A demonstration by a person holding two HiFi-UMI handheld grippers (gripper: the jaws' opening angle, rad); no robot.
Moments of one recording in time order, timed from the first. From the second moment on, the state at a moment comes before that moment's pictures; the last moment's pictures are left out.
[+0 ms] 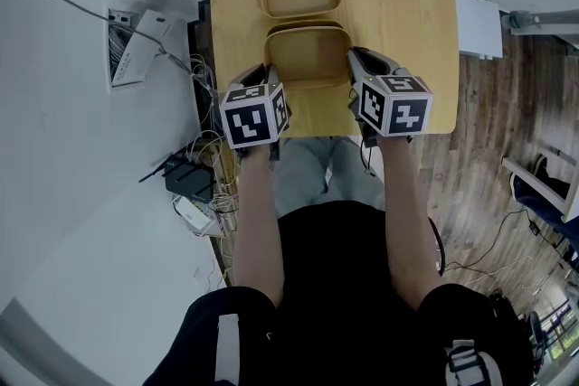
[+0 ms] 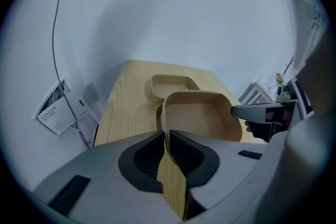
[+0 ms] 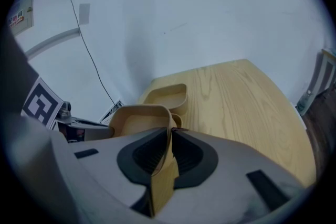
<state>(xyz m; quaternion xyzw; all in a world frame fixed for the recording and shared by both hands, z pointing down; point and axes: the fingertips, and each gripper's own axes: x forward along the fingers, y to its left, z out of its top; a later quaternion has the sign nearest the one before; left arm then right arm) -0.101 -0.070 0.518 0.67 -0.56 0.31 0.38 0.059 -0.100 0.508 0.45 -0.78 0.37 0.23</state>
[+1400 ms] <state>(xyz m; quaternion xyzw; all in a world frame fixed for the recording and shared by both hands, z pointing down) -0.099 -0.099 0.544 0.67 -0.53 0.32 0.40 0.063 -0.126 0.540 0.46 -0.75 0.39 0.27</state>
